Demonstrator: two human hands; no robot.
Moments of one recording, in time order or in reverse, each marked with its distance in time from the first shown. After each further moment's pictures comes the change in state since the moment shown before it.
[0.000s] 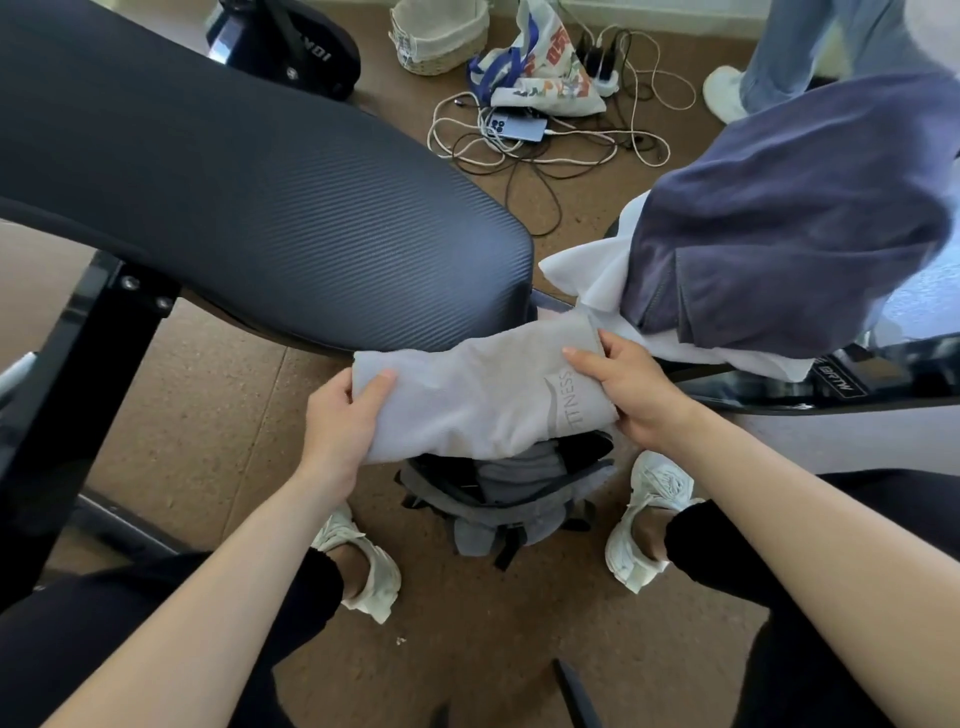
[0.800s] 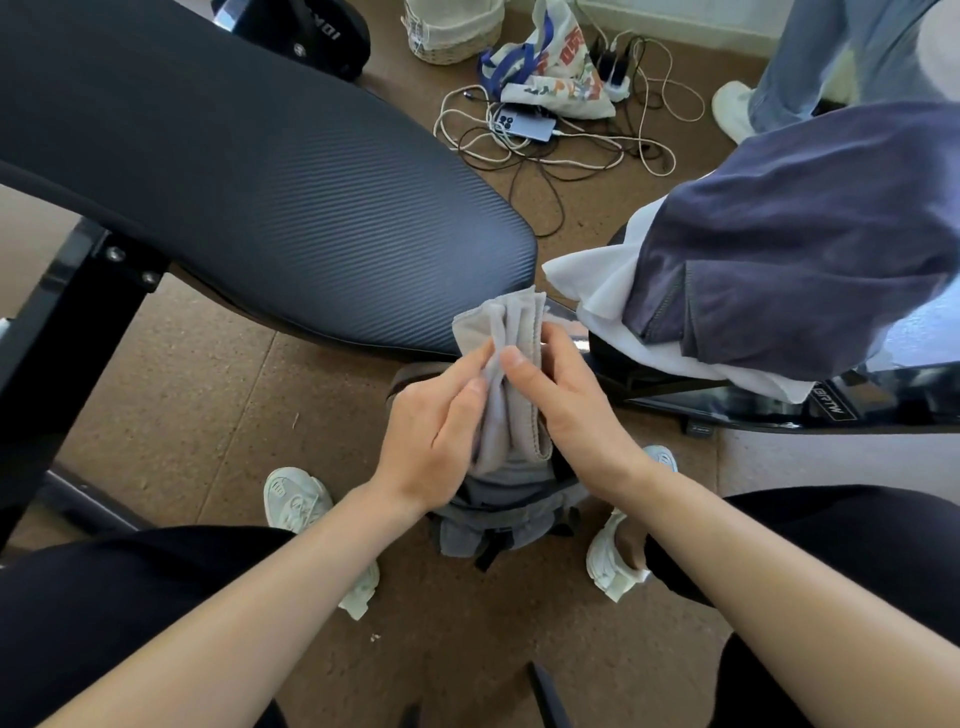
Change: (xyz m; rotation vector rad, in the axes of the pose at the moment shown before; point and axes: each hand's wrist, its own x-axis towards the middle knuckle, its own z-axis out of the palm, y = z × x) left_hand -0.055 0.034 0.052 0.213 -0.303 0.684; right_hand -0.058 -0.024 0.066 -0.183 -0.186 -0.289
